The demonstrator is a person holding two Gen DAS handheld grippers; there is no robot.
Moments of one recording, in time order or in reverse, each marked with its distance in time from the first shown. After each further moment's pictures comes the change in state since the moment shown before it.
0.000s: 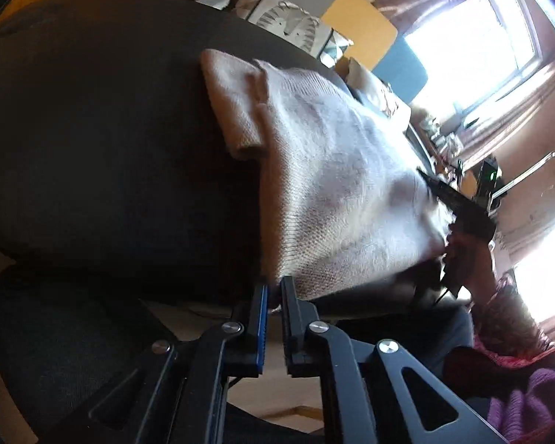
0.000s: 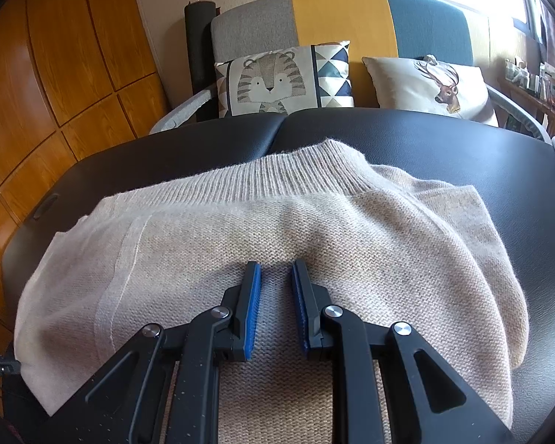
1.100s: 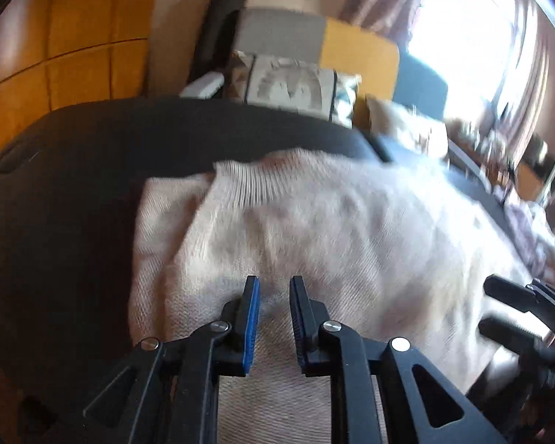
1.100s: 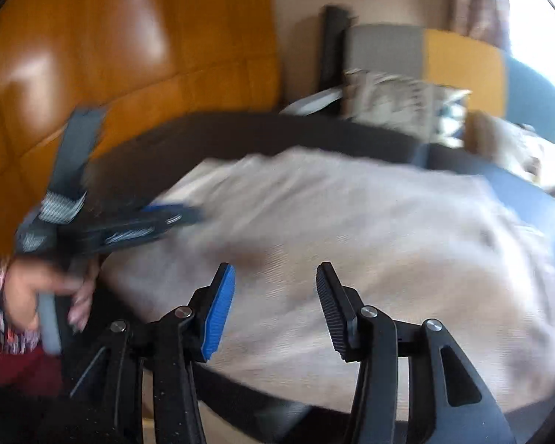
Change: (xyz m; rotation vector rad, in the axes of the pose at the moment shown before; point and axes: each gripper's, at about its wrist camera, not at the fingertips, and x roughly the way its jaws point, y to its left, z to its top) left arm 0.054 -0.107 0.053 0.206 -0.303 0.277; right arm -0.070 0.125 -0.057 -0.299 -0.043 0.168
